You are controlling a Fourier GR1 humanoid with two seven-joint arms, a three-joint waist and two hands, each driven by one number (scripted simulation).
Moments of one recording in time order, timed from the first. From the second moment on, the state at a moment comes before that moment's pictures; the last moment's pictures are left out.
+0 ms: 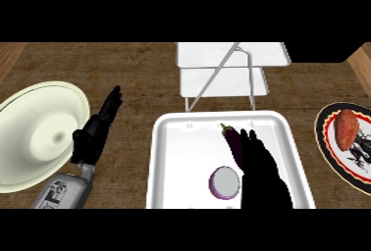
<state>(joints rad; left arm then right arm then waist) -0.20 0.26 -0.24 -1.43 0.07 0.18 0.01 -0.06 -0.02 0.70 -2.08 1.06 0.11 1.25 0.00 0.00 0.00</state>
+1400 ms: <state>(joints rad) -0.19 0.22 -0.21 -1.42 0.02 0.15 0.01 0.01 -0.01 0.69 -1.90 1.06 0.03 1.19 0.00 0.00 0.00</state>
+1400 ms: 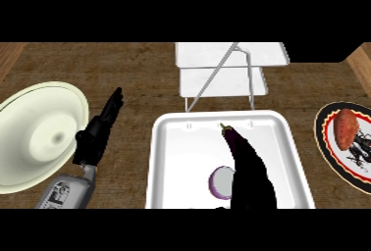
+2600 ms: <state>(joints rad) -0.18 0.20 -0.15 -1.43 -0.02 0.10 0.01 -0.03 -0.01 0.72 -1.78 1.09 0.01 1.13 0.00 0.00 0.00</state>
